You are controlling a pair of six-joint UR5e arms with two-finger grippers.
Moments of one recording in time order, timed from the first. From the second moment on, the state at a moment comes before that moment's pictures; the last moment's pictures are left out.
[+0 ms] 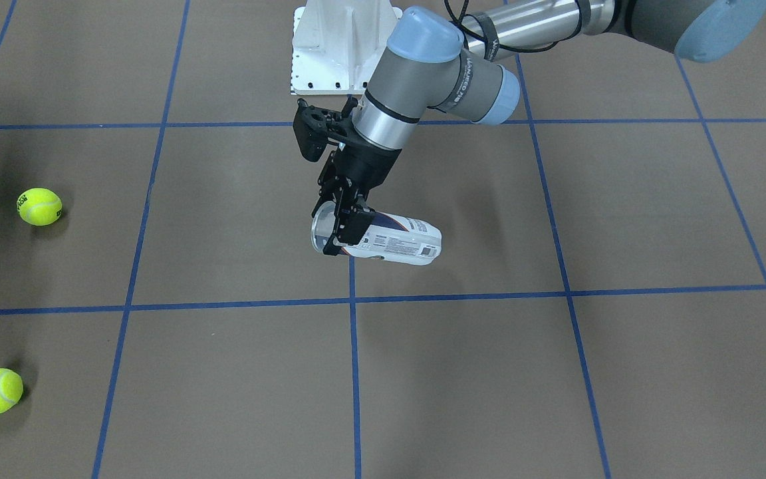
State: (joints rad) left arm -0.59 -2.40 -1.49 -2.28 -1.67 0.00; right arm 1.29 -1.45 1.51 -1.19 2.35 0.32
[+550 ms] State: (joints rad) left arm -0.55 -2.35 -1.38 -2.87 -1.48 -0.27; right arm 1.25 -1.46 1.53 -1.08 2.36 0.45
